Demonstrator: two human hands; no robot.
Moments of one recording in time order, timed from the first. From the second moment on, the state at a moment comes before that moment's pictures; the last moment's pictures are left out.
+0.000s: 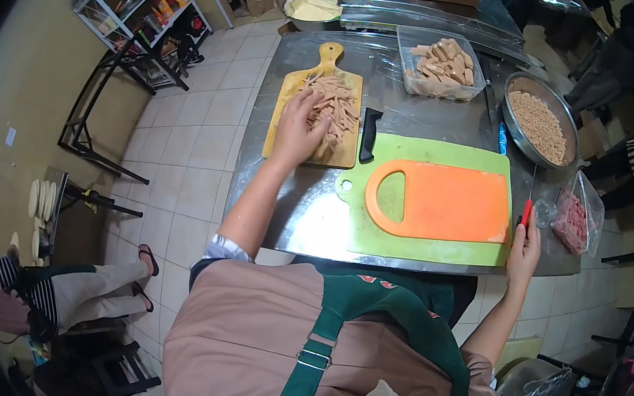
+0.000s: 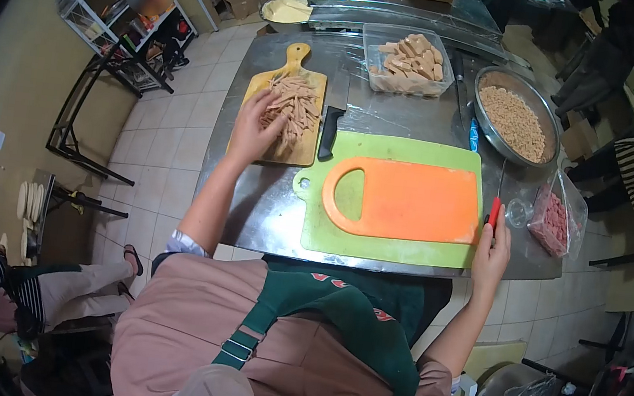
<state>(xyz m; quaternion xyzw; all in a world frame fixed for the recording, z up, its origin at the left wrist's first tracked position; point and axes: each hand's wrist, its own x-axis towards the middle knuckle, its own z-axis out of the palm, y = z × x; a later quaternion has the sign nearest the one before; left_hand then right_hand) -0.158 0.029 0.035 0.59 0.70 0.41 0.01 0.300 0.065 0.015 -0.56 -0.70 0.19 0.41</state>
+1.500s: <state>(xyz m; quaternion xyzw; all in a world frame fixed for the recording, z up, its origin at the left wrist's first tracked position) -0.070 0.095 0.077 0.59 0.50 0.36 0.51 0.286 0.028 0.028 -0.54 -0.63 0.32 0.46</state>
